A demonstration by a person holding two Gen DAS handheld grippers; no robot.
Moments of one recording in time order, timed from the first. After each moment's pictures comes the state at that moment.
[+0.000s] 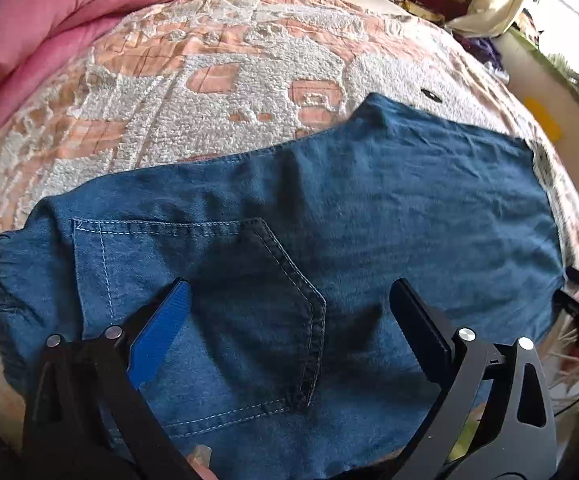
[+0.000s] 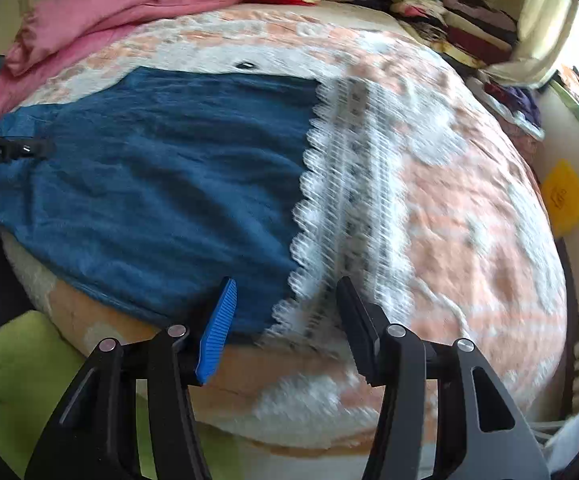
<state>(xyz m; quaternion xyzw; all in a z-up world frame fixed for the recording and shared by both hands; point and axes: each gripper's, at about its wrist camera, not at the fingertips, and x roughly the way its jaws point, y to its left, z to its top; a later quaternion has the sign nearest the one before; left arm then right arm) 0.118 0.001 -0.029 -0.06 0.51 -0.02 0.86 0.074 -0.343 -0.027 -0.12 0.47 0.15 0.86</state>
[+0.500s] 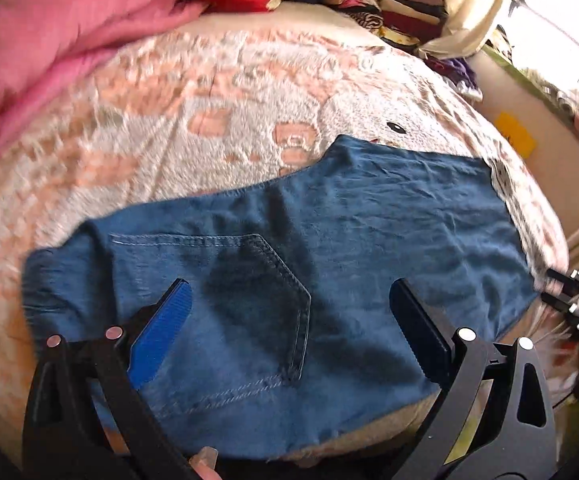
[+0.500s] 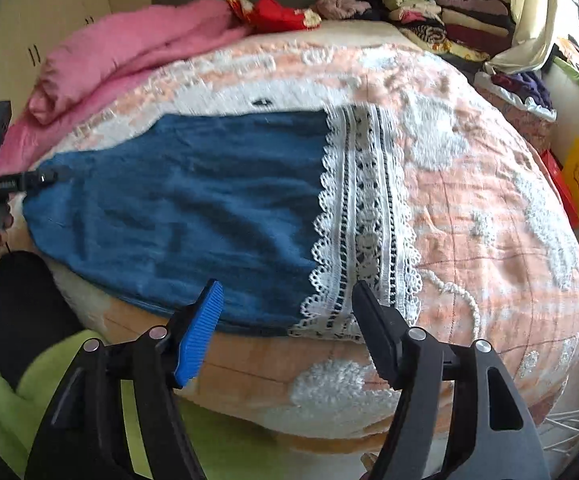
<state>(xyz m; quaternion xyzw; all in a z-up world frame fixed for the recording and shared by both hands) 0.084 -0.004 0.013 -0.03 0.46 -0.05 0.89 0.052 -0.357 0.000 -0.03 0.44 0.20 0.88</state>
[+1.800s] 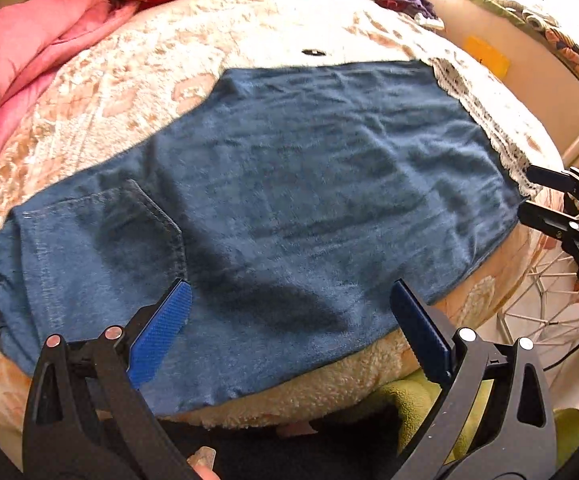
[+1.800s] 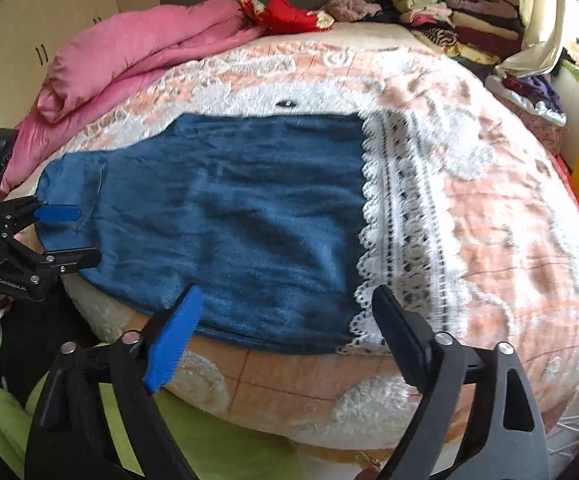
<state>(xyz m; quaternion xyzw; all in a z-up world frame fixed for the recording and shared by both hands) 0.064 -0.078 -0.016 0.05 0.50 -0.10 0.86 0.054 -0.335 0.002 -0.02 0.44 0.21 0.88</state>
